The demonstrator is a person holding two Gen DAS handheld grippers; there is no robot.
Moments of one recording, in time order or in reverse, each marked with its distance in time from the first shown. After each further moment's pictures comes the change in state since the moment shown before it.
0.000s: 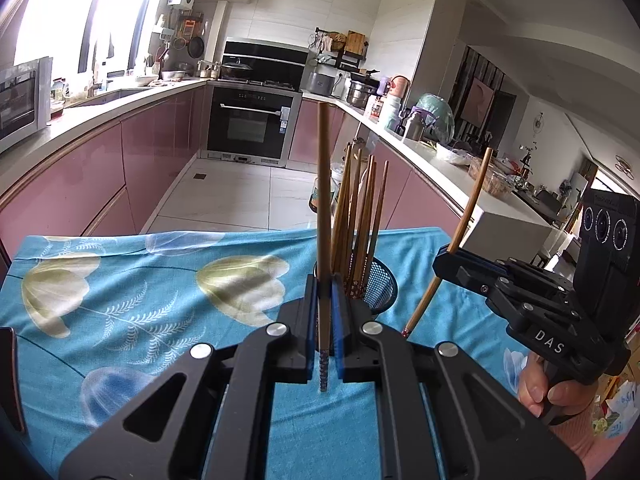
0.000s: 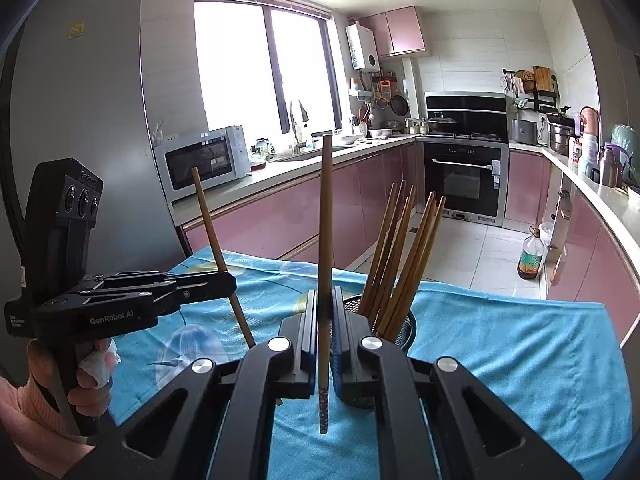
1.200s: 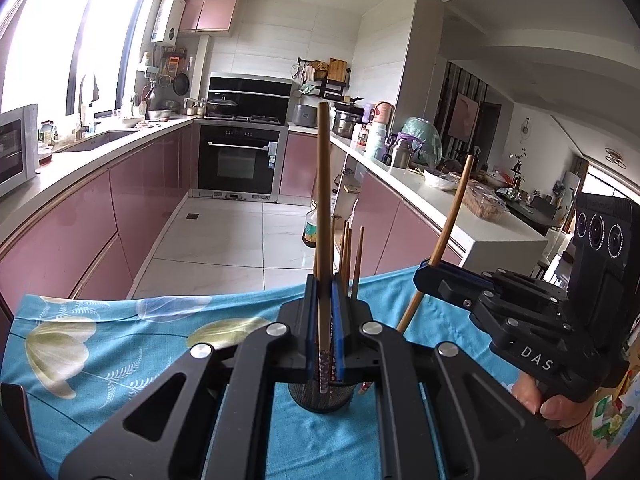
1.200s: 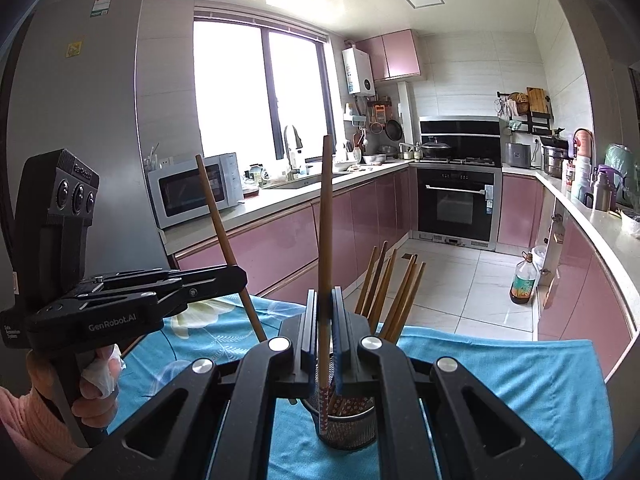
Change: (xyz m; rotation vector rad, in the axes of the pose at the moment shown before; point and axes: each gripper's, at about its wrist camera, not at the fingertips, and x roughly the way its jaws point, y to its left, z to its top) left arm -0.005 -0.029 0.053 0.076 -0.111 -0.015; right arm -0.005 -0.008 0.037 -0.013 -0.089 -0.029
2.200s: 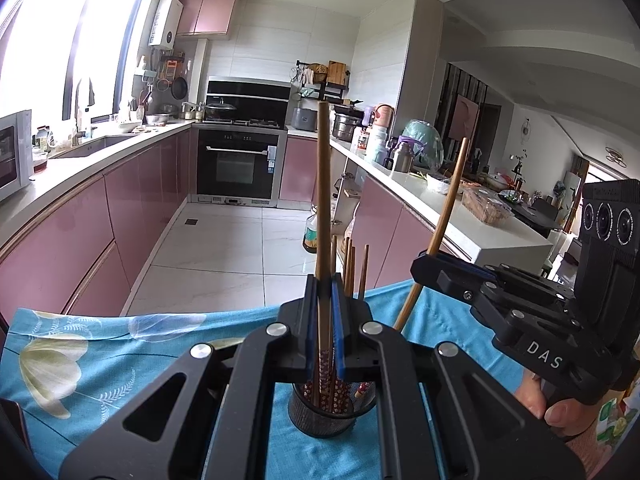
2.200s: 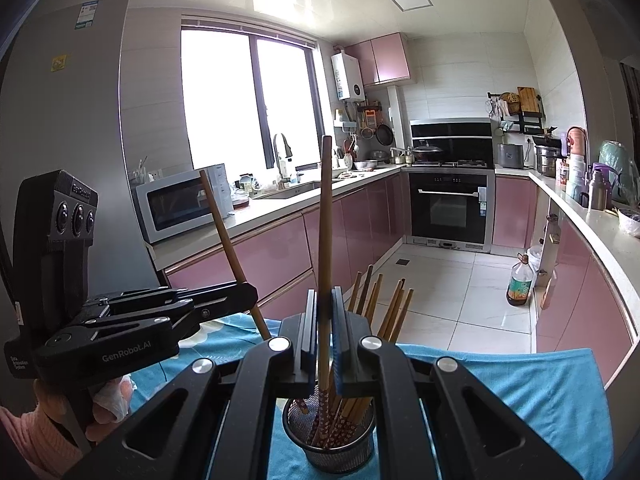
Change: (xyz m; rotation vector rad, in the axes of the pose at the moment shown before) left arm 0.018 -0.011 0.009 0.010 -0.004 0.002; right arm 0.015 -0.007 0.012 0.031 -0.013 -0.023
